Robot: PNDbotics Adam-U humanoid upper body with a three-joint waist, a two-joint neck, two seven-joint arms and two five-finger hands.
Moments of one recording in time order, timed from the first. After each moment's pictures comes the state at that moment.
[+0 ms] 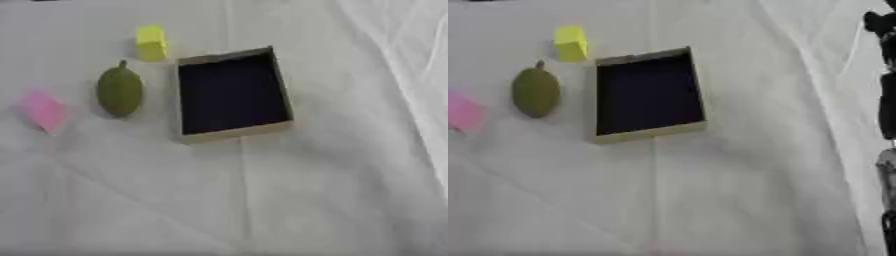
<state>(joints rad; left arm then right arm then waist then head) -0.40 1.07 -0.14 -1.42 -0.35 0.09 -0.45 -0.20 -0.37 -0.15 -1.98 -0.25 -0.40 0.01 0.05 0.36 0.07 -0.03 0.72</state>
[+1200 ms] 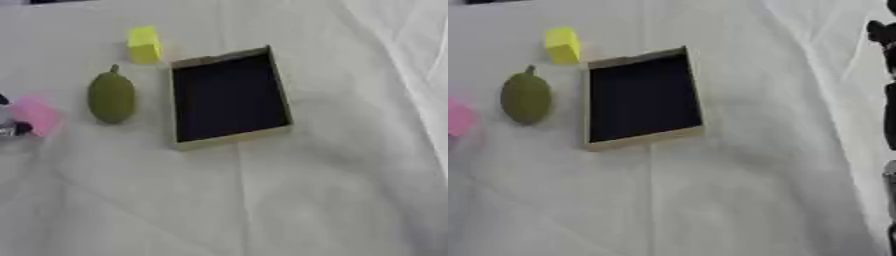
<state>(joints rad) -0.55 0.95 -0.21 -1.30 -0.39 0.17 -0.47 -0.24 -0.36 -0.15 -1.98 -0.25 -0.37 0.02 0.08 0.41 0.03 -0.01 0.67</state>
